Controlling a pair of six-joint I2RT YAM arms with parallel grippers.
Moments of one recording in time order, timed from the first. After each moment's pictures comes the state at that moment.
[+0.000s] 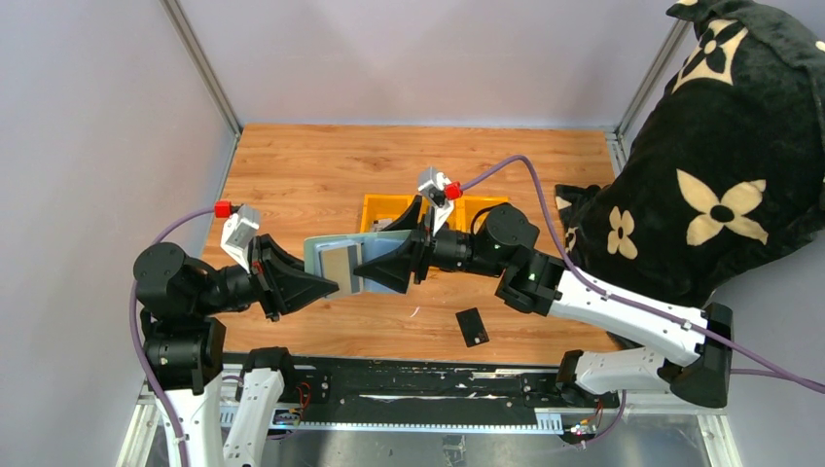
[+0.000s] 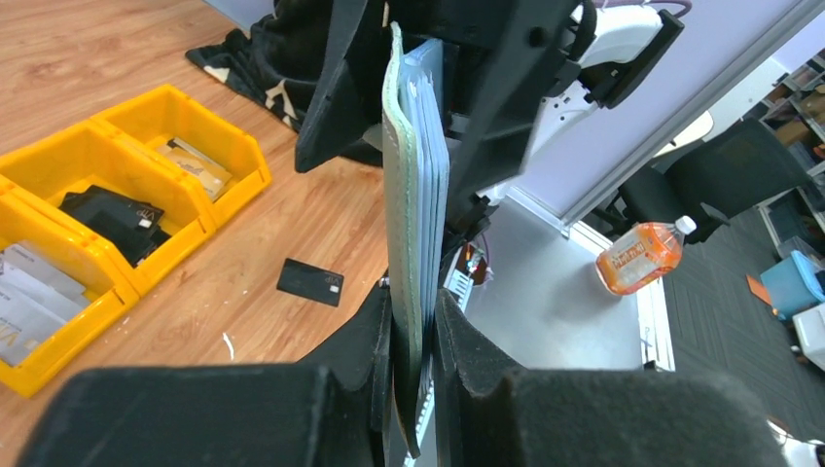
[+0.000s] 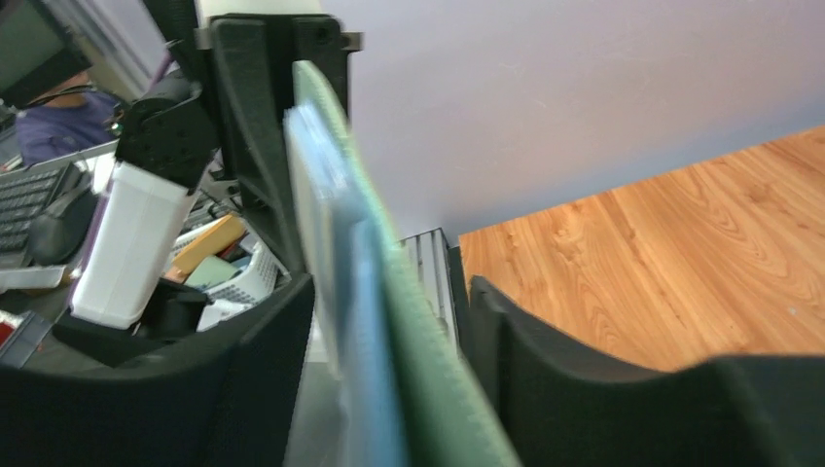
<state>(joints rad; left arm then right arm) 0.09 0.52 1.11 -0.61 1.32 -0.44 1.13 1.17 1.10 0.29 -0.36 0.41</state>
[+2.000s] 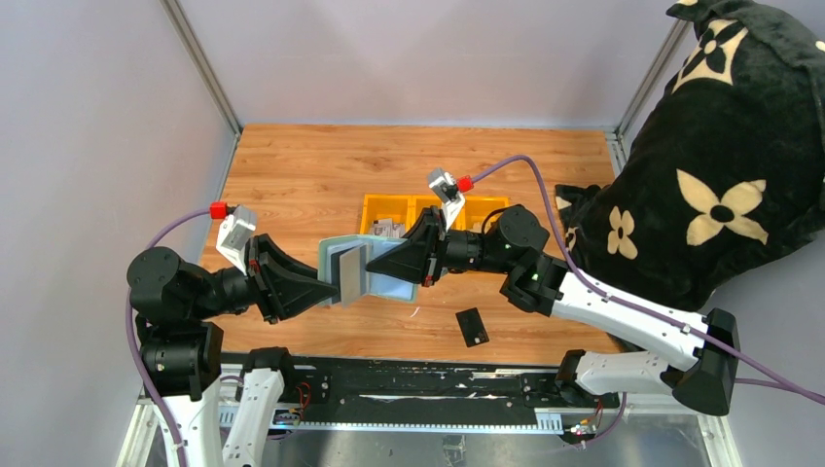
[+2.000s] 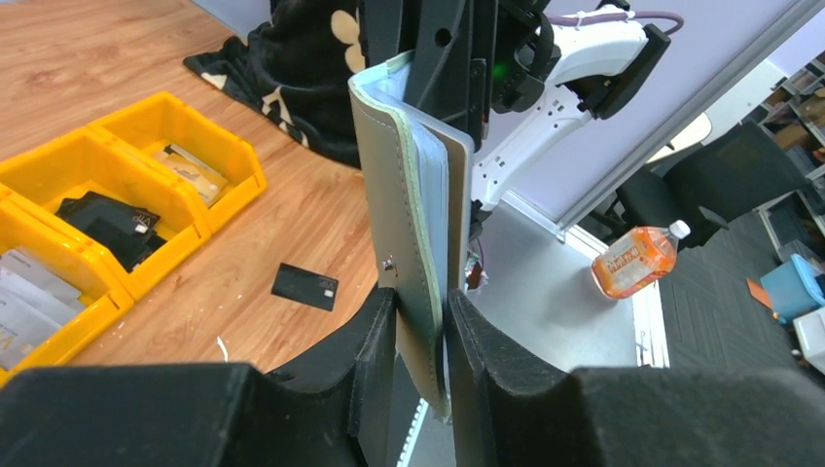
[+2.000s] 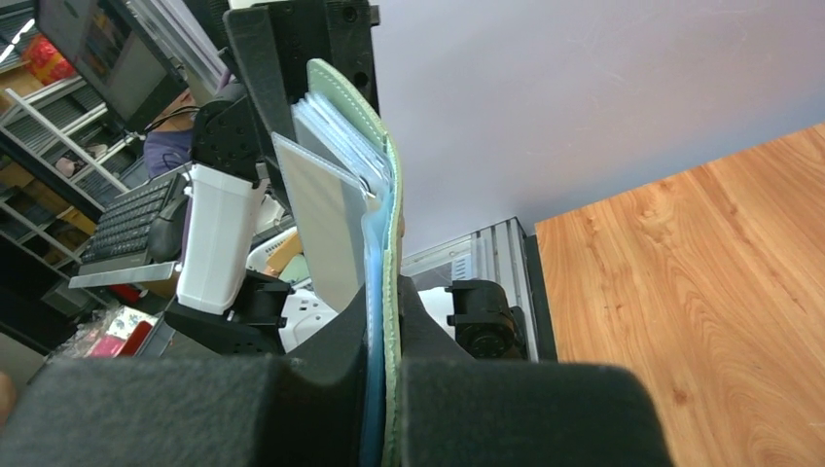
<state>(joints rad) 0.09 0.51 1.14 -0.61 1.32 -0.47 1.05 1.14 1.01 0.40 -0.49 0.64</state>
